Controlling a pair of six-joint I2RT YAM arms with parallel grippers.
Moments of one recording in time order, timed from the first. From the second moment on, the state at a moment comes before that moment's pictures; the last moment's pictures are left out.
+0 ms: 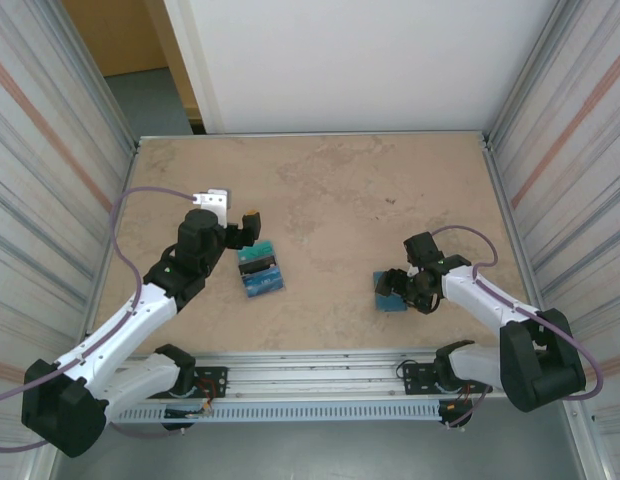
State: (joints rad) left arm -0.50 0.98 0.70 -0.11 -0.29 -0.19; right arm 0.33 1.20 0.57 -0.66 -0.18 0.69
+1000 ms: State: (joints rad) left arm -0.50 1.00 0.71 -0.11 -0.28 -0.19; right arm 0.49 1.42 0.71 -0.73 0.00 0.62
